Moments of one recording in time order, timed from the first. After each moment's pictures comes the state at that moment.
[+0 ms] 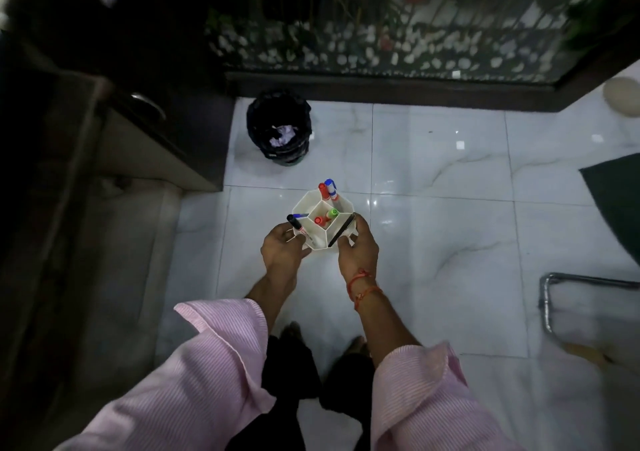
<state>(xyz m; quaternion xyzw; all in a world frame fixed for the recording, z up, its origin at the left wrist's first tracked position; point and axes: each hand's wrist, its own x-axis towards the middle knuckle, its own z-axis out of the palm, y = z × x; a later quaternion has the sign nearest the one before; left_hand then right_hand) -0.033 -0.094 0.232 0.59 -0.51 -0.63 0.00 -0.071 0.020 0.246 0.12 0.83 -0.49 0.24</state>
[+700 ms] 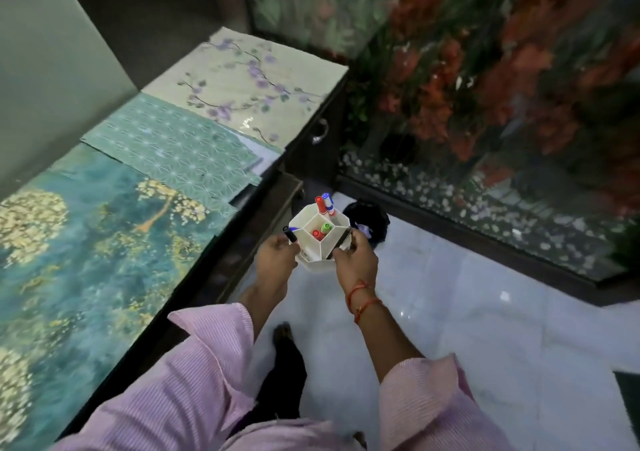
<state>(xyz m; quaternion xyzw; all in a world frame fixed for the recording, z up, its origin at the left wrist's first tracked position) 0.061 -0.249 0.523 0.59 -0.49 -0.61 0.19 -0.034 -0.144 0.532 -0.12 0.81 -0.51 0.26</state>
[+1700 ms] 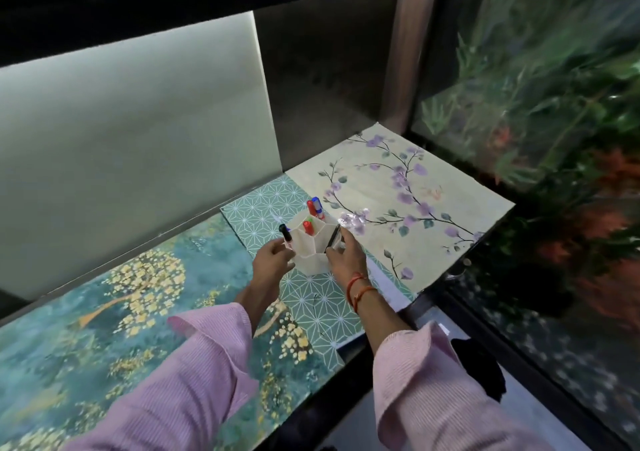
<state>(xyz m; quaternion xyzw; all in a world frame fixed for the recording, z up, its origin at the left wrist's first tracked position) 0.120 -0.625 0.560 0.60 -0.39 -0.59 0.38 -0.027 -0.585 0.556 -0.35 0.74 -0.42 0.39</state>
